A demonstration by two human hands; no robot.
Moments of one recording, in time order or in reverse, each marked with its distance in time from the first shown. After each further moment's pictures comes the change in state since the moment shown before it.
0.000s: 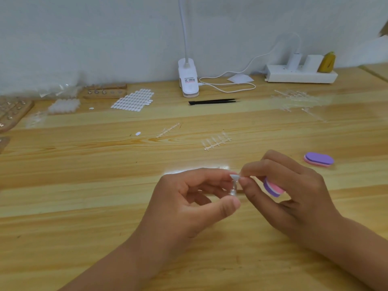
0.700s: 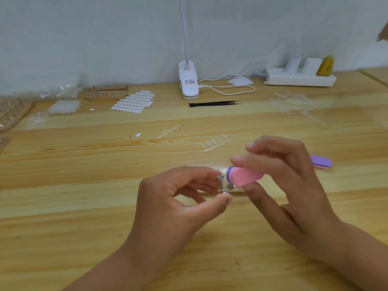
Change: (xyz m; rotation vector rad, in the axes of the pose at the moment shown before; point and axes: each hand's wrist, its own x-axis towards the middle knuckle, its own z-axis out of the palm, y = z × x) left_hand -0.002 0.010 0.001 0.244 0.244 0.178; right_hand -0.001 -0.002 -0.003 0.065 -0.018 -0.089
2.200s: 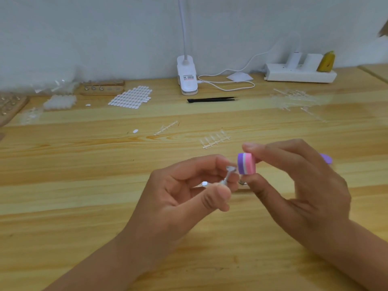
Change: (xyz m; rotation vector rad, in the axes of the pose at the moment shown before) left_hand 0.003 -0.008 -0.001 -0.536 -0.260 -0.078; right_hand 0.005 0.001 0.002 -0.101 0.202 -0.042
